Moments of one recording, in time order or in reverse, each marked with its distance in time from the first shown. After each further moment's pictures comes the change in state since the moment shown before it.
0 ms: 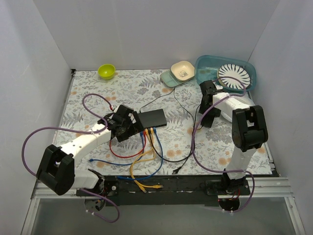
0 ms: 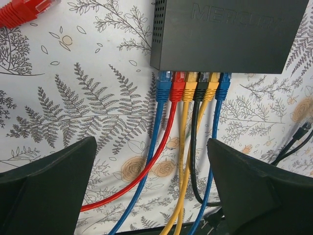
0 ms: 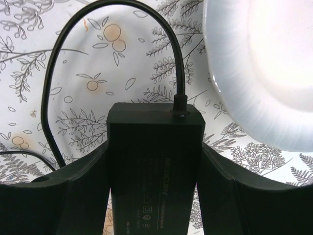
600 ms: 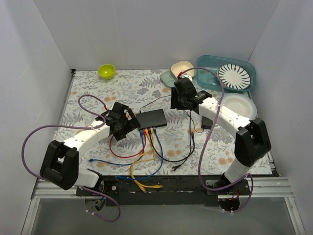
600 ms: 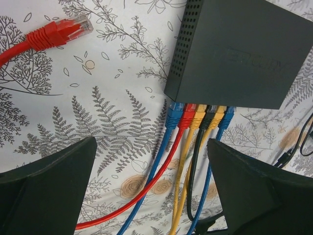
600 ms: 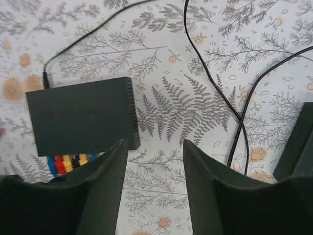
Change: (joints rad) left arm 0.109 0.041 -0.005 0.041 0.041 -0.034; right arm 0.372 -0.208 0.102 0.117 -0.159 -0.008
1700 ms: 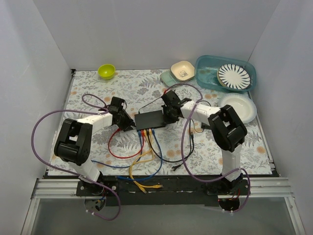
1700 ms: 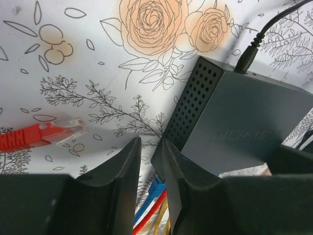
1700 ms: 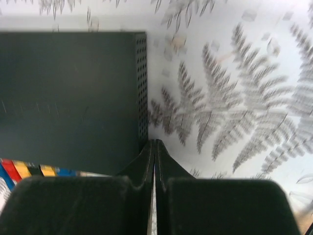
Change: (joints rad) left arm 0.147 0.328 0.091 0.163 0.196 -0.006; right arm 0.041 0.367 0.019 0.070 -0.222 0.012
